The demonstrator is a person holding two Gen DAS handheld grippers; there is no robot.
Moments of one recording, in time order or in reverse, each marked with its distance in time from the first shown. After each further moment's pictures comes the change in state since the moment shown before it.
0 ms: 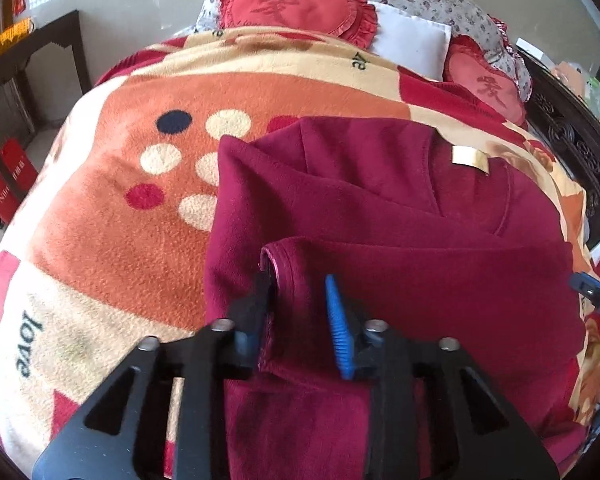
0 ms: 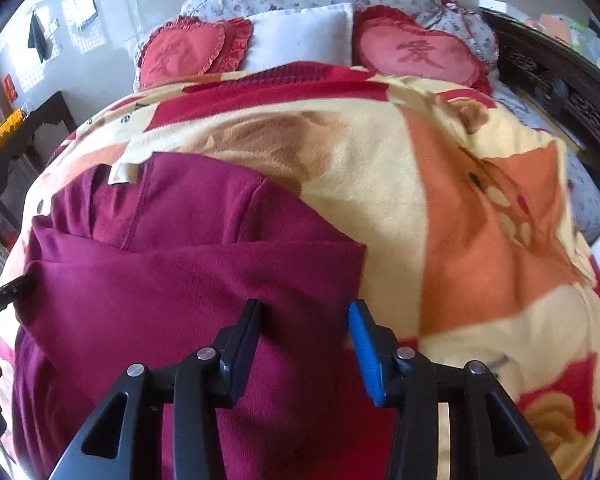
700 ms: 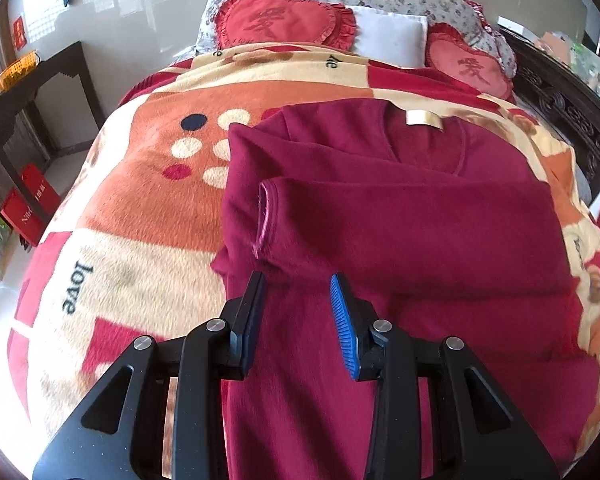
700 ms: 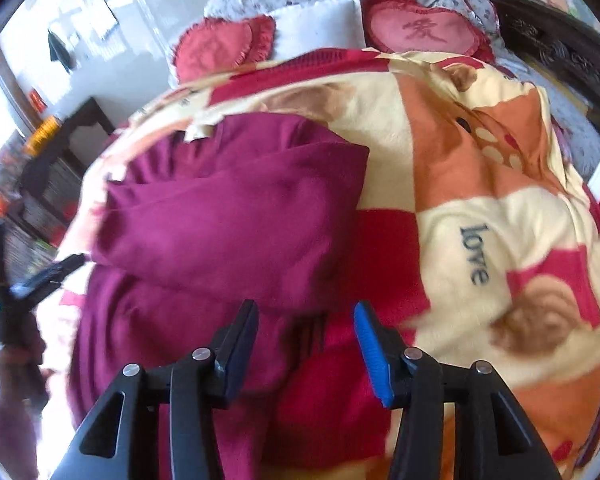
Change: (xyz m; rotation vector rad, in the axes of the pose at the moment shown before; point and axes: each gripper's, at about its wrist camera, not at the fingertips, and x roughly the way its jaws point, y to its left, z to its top) left arm -0.066 -0.025 -0.056 0.093 -0.026 0.069; right arm -0.092 -0.015 -0.077 0.046 0.064 0.185
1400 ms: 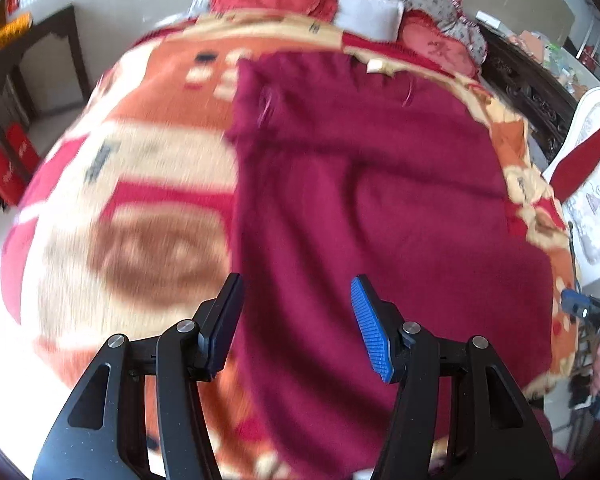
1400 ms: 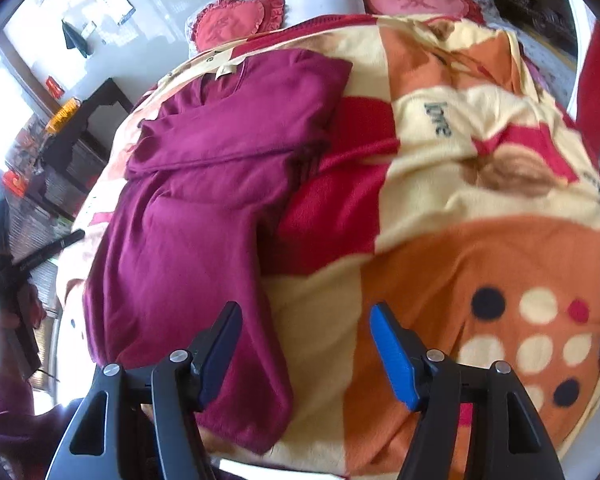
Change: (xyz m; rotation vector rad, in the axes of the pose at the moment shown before) left arm -0.073 0.023 -0.102 -0.049 0.117 -0.136; right arm -0.038 -0.014 -0.123 0.008 0.073 0.065
